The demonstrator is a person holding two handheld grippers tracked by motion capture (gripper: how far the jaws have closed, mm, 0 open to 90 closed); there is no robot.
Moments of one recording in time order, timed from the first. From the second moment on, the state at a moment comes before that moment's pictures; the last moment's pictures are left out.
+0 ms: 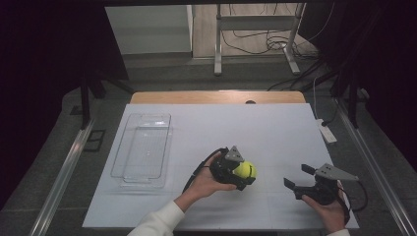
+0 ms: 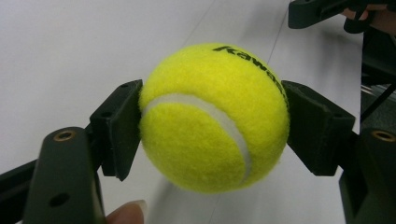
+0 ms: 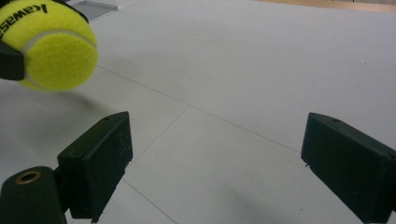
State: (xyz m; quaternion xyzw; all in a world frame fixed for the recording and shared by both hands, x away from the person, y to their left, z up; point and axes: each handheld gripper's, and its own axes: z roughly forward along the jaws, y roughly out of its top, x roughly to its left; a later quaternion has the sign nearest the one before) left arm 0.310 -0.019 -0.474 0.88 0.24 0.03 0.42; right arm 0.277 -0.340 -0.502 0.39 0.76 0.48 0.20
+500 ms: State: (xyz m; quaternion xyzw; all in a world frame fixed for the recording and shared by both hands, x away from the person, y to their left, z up) left arm 0.311 0.000 -0.470 0.86 0.25 0.04 0.43; right arm 0.277 -0.336 -0.502 0.38 0.77 0.48 0.20
